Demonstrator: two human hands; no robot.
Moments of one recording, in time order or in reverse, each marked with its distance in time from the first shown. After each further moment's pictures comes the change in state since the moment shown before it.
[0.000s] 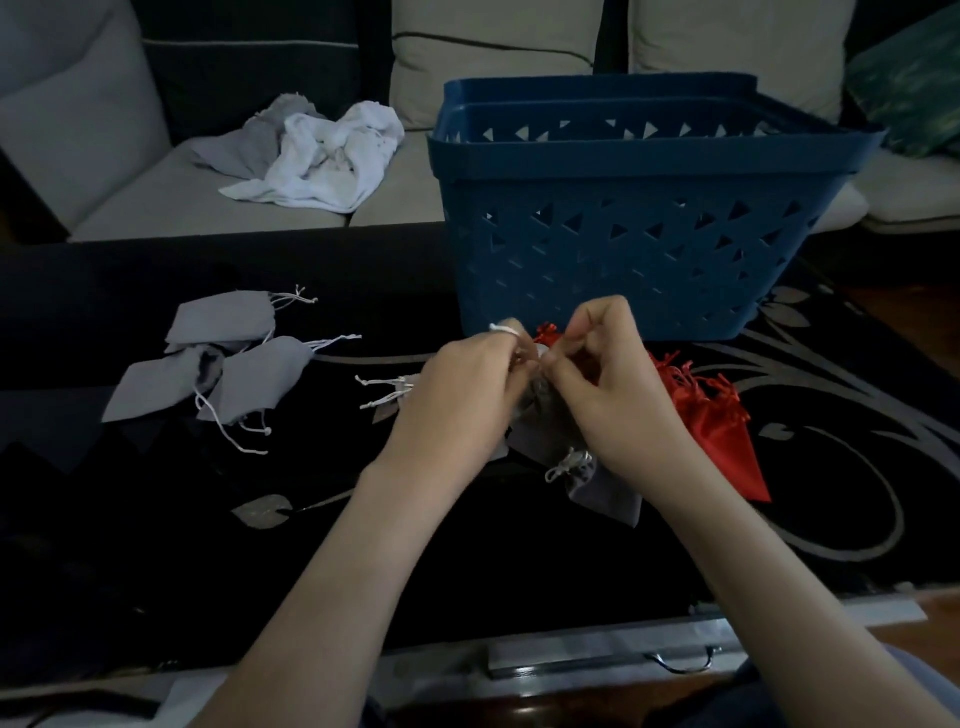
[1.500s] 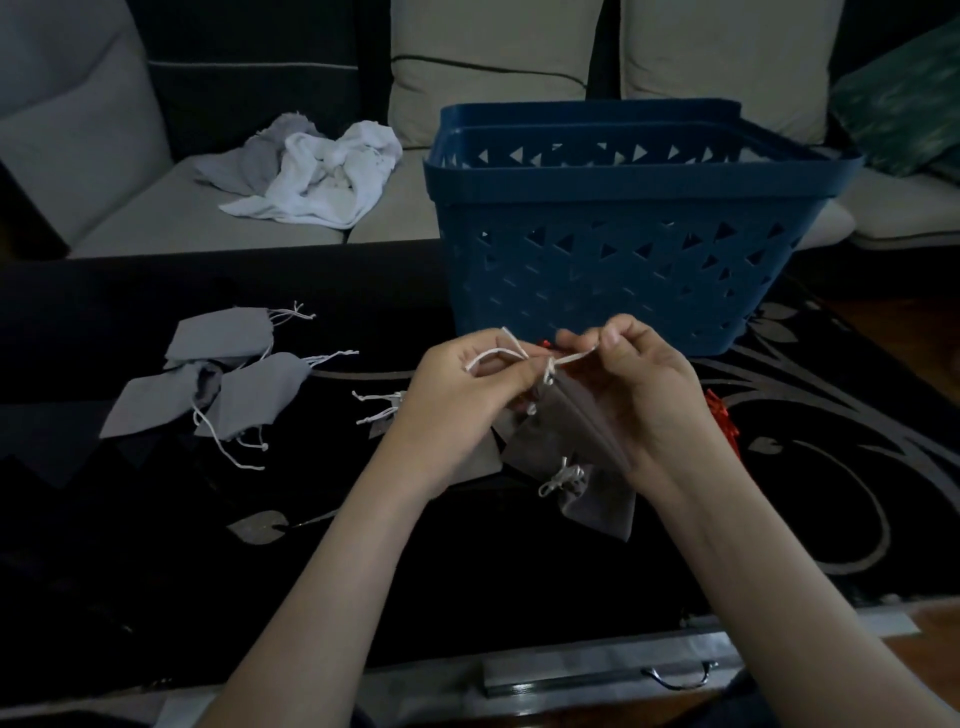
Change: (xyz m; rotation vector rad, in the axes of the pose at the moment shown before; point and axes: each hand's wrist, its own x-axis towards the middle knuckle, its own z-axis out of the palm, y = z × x) left_hand 0.003 0.014 -0.009 -0.938 -0.034 -0.386; right_hand 0.012 -0.007 -0.012 1.087 0.124 0.317
